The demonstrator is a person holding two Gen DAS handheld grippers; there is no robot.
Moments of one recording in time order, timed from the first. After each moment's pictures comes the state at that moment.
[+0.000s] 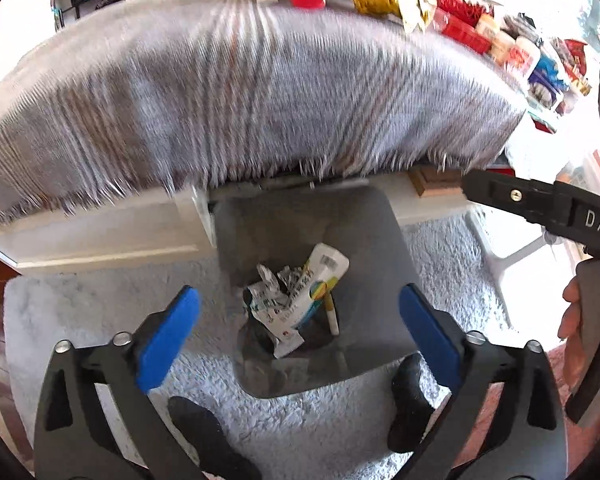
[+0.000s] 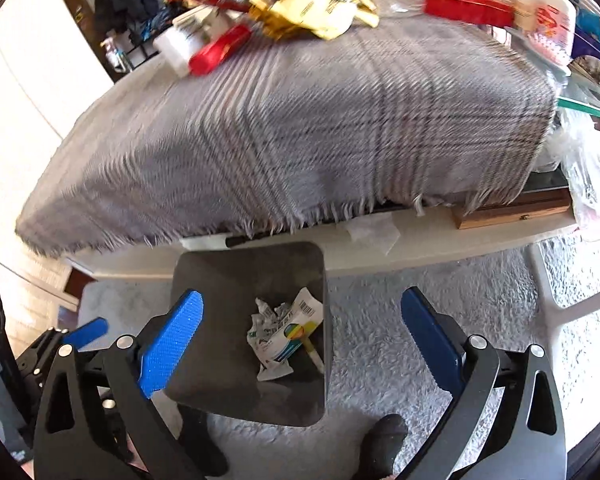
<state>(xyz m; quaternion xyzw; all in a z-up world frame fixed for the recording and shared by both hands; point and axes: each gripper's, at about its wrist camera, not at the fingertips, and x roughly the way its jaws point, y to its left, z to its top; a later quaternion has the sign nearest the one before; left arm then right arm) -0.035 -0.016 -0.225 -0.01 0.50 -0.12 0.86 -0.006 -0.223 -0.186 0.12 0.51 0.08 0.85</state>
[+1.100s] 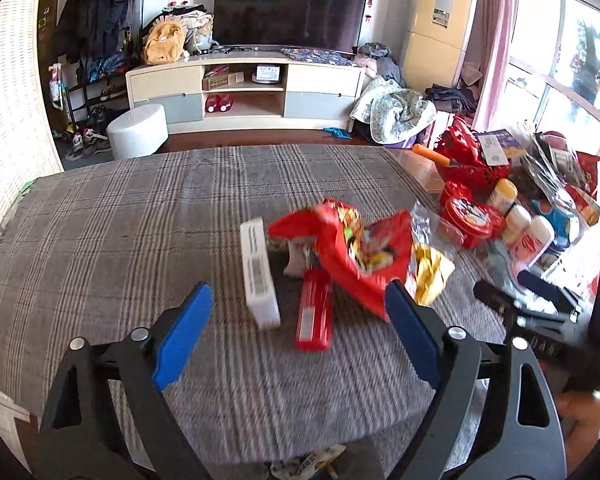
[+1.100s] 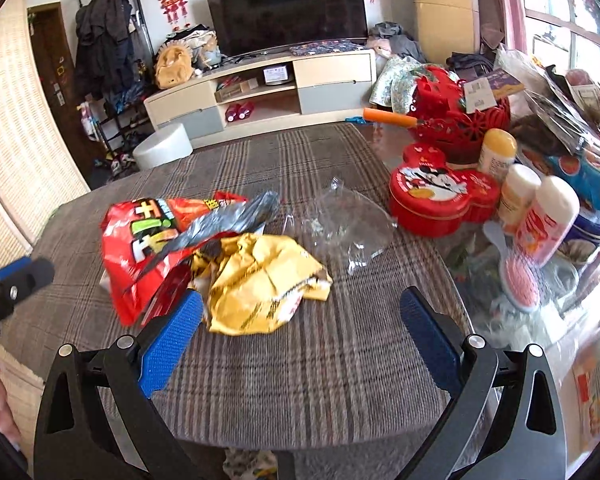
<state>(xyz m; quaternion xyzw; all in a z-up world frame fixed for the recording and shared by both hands) 0.182 -0.048 -0.035 -0.01 0.38 -0.11 0.92 0.162 -0.276 -0.064 0.09 0.39 0.01 0.92</state>
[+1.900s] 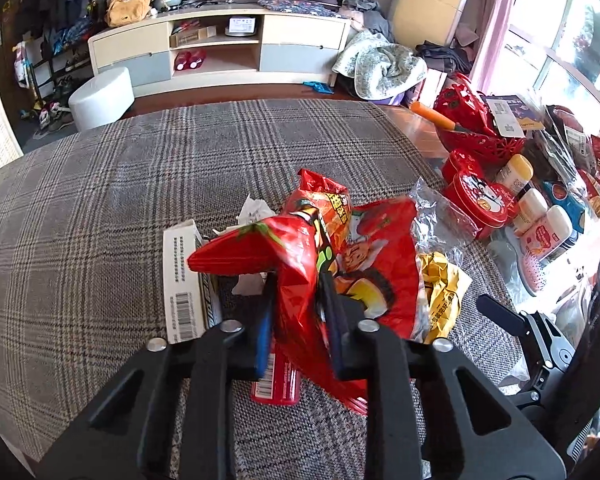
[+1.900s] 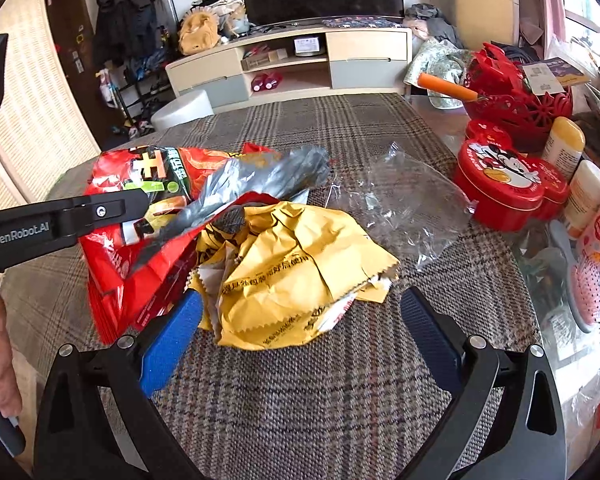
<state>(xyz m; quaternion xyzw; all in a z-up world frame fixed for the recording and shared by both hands) 0.258 -0.088 -0.084 0.00 0.46 -0.15 0.88 0.200 -0.240 -0.113 0.07 0.43 0.06 0.90</state>
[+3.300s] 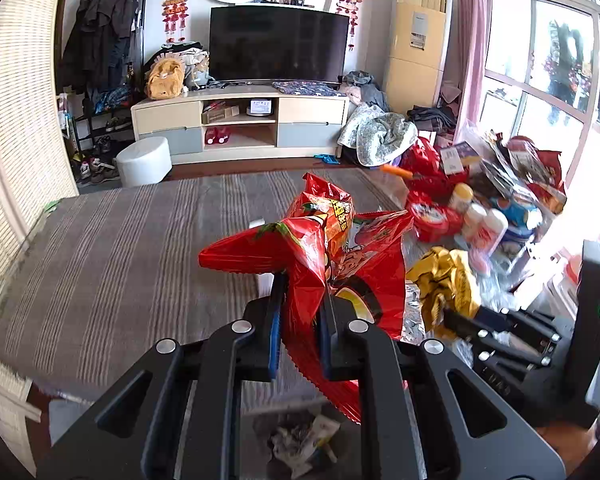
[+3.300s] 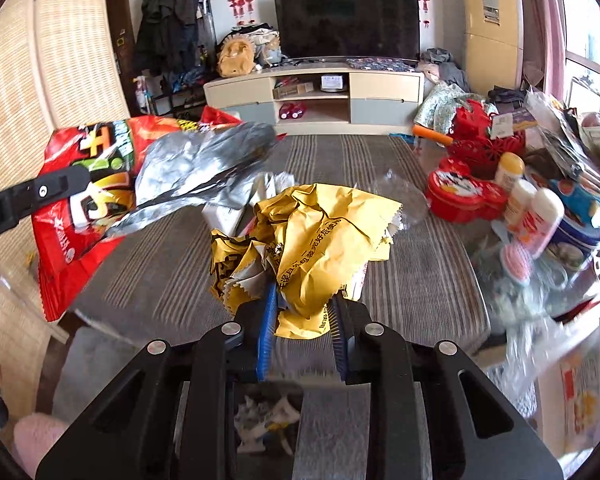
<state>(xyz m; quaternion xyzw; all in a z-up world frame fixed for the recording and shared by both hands) 0.040 -0.040 0.017 0.01 0.32 -0.12 0.94 0.029 -0.229 -0.025 0.03 0.37 0.09 0.92</state>
